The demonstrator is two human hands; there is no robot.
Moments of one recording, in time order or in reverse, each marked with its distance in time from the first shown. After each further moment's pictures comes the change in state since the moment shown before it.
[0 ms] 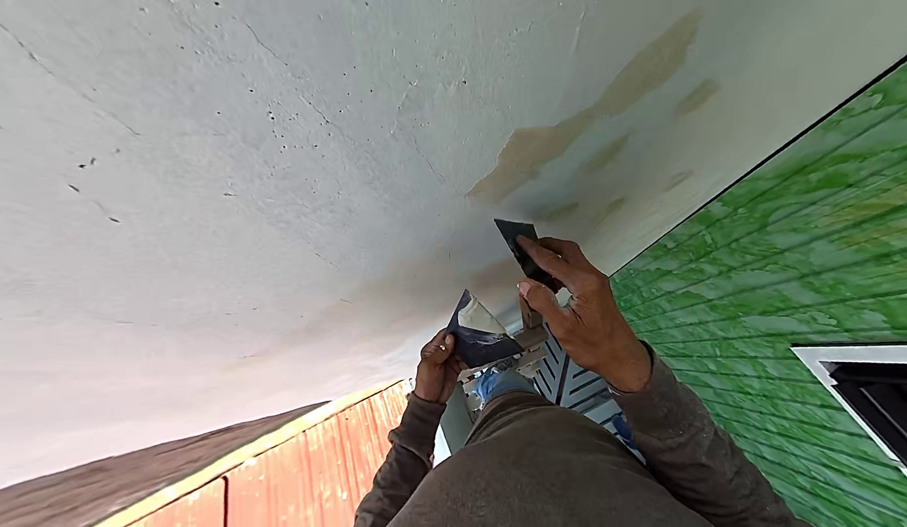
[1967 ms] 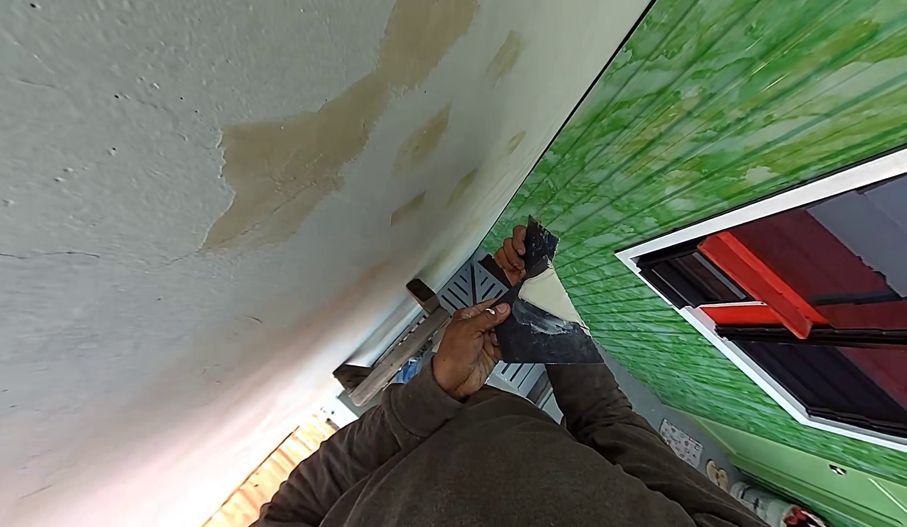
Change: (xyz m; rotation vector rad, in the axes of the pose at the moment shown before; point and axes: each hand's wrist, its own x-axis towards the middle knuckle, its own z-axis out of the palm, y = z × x) left_hand 0.059 -0.042 0.220 -0.062 -0.249 -0.783; right_hand -0.021 0.257 -0.036 1.481 0.056 -0.148
